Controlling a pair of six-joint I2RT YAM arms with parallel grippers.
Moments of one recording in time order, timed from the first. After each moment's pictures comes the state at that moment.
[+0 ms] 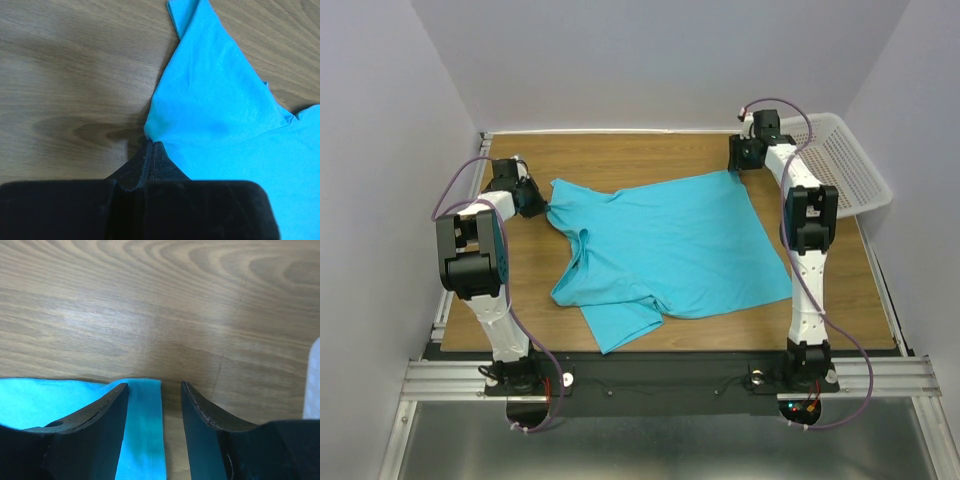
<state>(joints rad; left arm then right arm) 0.12 1.90 1.21 -0.17 0.25 -0.41 0.05 2.51 2.24 -0.57 -0.19 -0.04</state>
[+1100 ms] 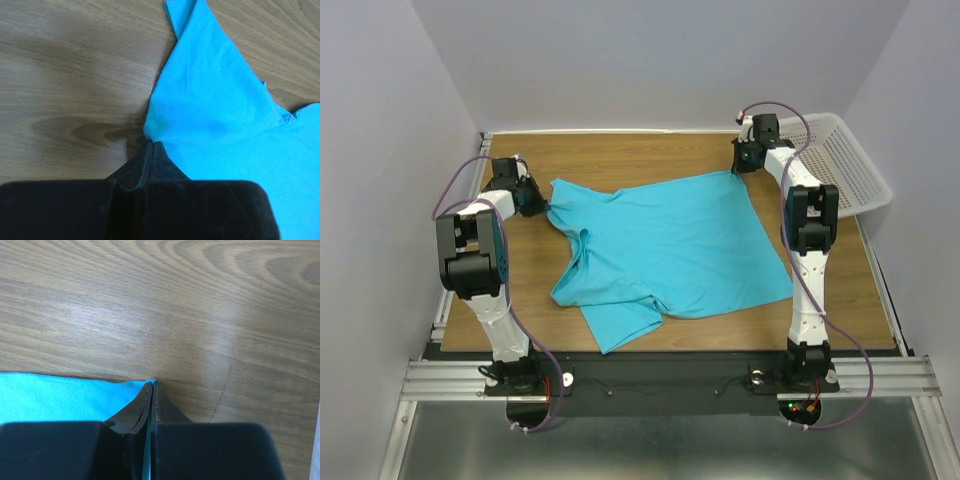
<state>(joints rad) 0.12 1.90 1.22 -0.17 0.25 -0.41 0.05 2.50 2.16 -0.50 -0.22 -0.06</state>
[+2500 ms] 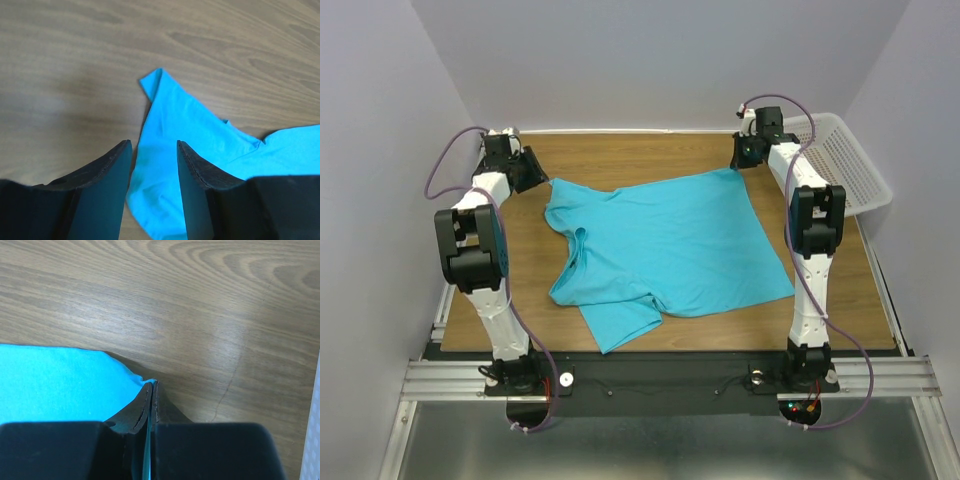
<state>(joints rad) 0.13 1.95 1.43 -0.22 0.24 -0.34 0.05 2.40 2.12 -0.54 -0.27 -0.06</state>
